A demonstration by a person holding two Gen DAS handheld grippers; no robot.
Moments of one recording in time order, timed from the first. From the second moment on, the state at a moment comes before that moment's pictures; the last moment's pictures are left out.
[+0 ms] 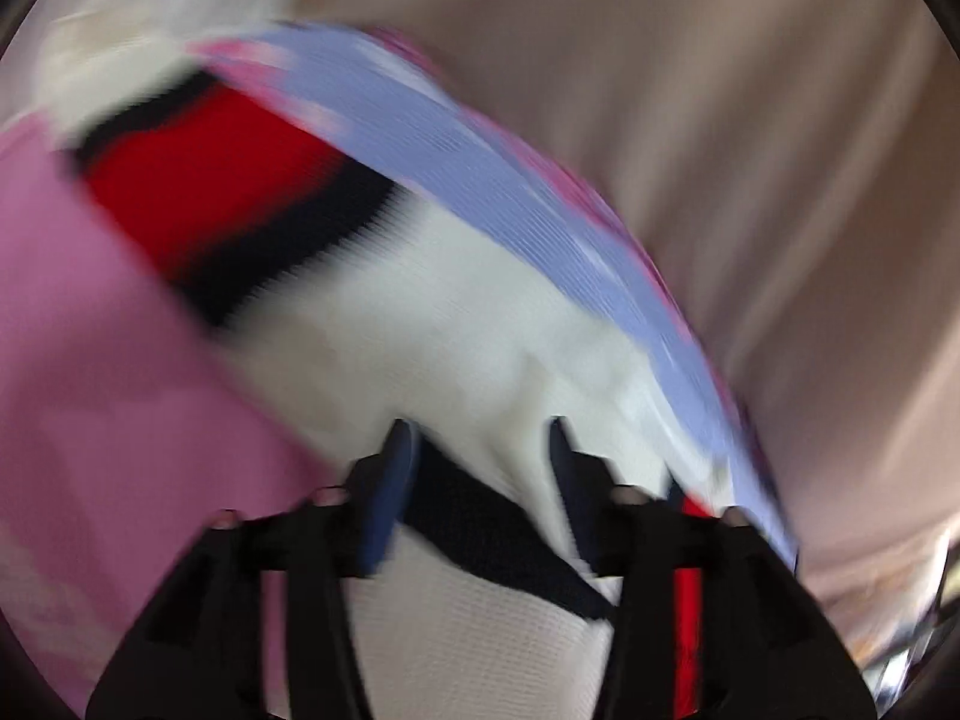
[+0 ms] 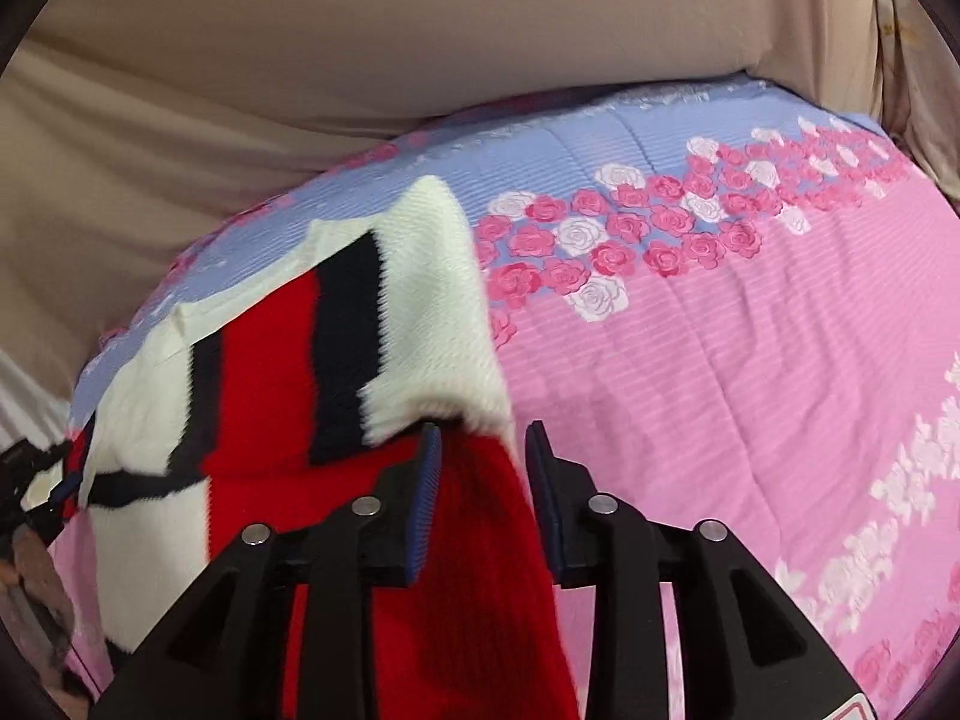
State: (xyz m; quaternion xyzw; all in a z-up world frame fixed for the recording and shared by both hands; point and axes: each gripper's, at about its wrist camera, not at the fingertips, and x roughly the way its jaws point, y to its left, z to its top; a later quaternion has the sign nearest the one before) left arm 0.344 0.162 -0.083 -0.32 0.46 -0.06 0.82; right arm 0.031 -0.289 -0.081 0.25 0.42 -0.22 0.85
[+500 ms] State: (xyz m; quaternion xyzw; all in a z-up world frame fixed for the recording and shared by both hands) left arm 0.423 0.368 -0.136 -0.38 0.43 0.15 0.81; right arm 0.015 -0.159 -0.094 0.22 0.51 -0.11 0.82
